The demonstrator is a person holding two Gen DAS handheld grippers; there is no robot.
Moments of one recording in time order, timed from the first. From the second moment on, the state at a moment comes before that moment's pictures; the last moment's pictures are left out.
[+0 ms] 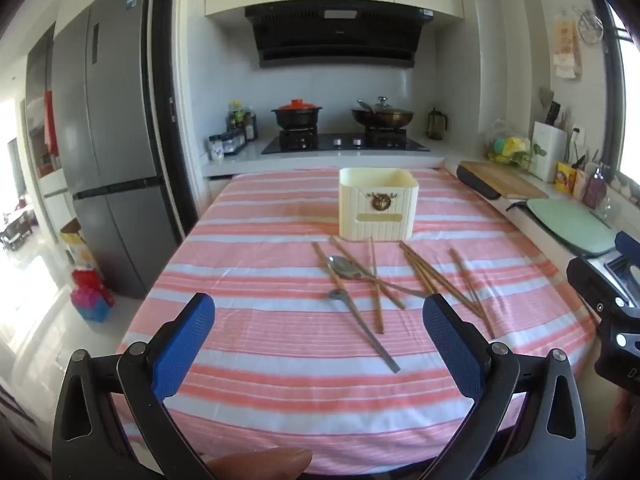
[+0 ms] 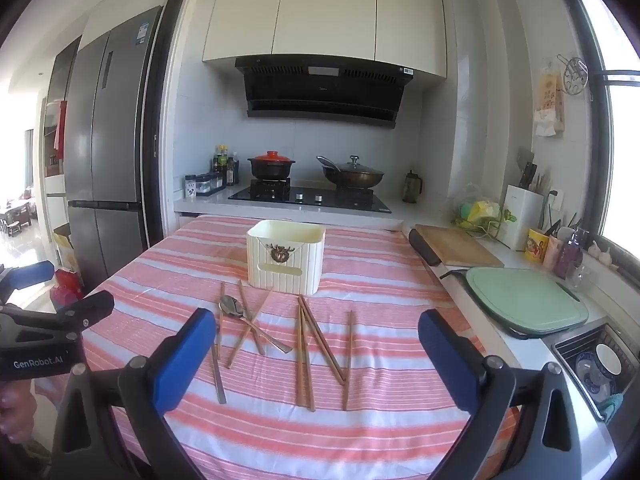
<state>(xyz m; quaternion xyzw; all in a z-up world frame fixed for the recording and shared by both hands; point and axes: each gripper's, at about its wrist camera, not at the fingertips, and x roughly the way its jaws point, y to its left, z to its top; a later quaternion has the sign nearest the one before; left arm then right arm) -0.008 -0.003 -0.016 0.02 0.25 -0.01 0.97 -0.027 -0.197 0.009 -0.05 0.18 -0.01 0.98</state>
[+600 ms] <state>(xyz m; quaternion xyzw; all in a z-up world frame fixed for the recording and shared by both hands) 0.005 0.000 -0.016 0.02 0.26 -0.02 0.96 -0.027 -0.201 0.003 -0.04 0.19 -0.01 0.98</state>
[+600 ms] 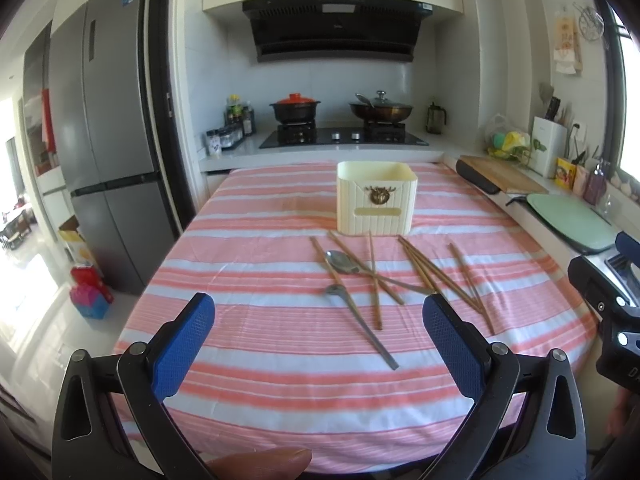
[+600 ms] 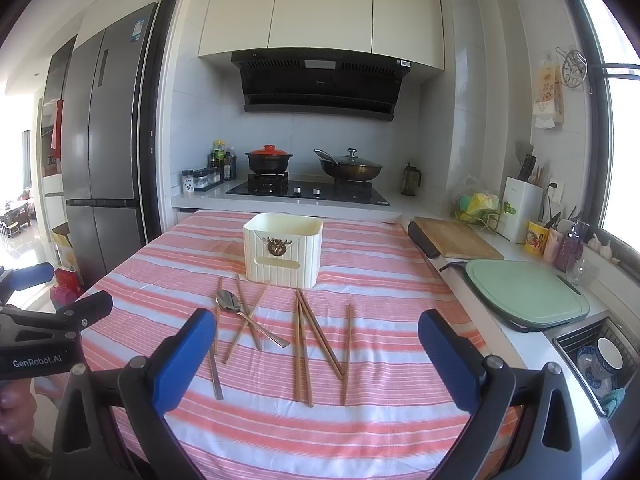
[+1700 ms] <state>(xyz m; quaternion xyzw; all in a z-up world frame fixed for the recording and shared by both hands) 0.009 -0.003 -0.018 0.02 0.27 -0.02 0.96 -0.023 -0.210 0.004 -0.04 0.20 -0.02 0.98</state>
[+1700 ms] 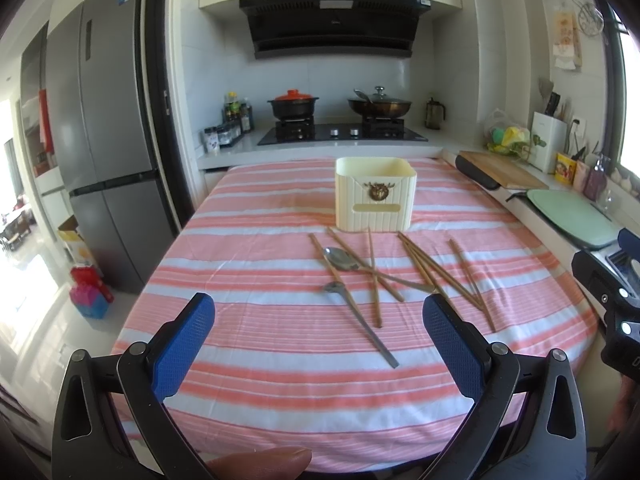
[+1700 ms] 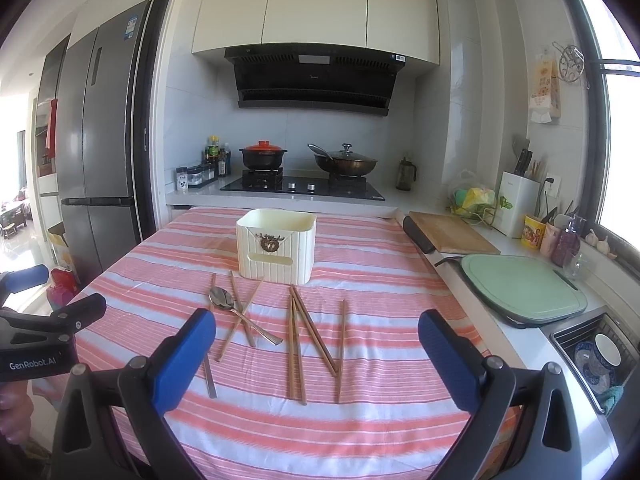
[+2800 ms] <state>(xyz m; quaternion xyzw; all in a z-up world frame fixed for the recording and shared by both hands) 0.013 -0.001 -0.026 0.02 0.28 -0.02 0.96 -0.023 -0.217 -0.001 -0.03 0.20 -0.02 0.98</state>
